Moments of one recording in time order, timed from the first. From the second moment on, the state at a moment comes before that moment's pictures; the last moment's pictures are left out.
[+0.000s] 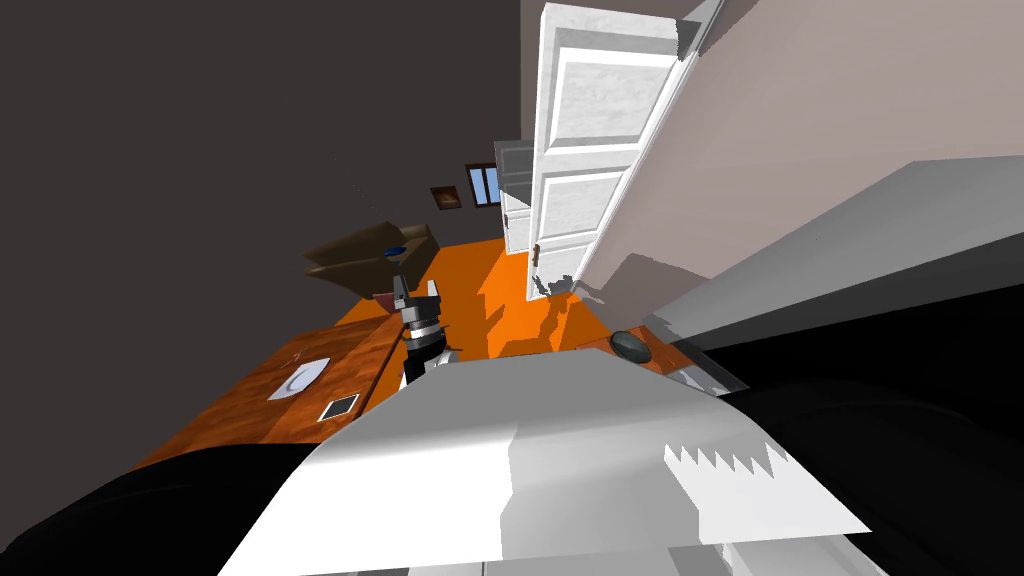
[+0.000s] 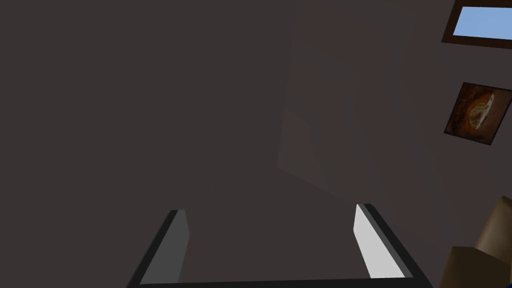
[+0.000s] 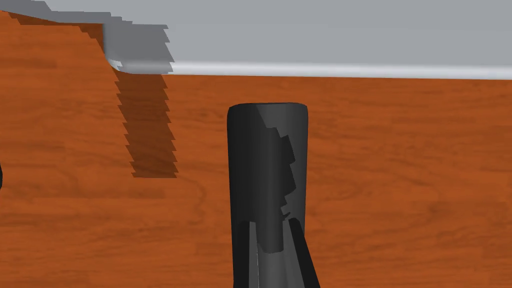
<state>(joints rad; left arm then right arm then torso) 0.54 0.02 -0.04 -2.25 0.07 -0.55 0.09 0.56 -1.00 0.00 -0.55 -1.86 0.64 -1.42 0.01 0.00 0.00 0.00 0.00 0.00</state>
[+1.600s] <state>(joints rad) 0.54 0.02 -0.04 -2.25 0.07 -0.55 0.09 0.49 -1.26 0.02 -0.45 -1.95 0.70 -1.41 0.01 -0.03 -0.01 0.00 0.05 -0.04</state>
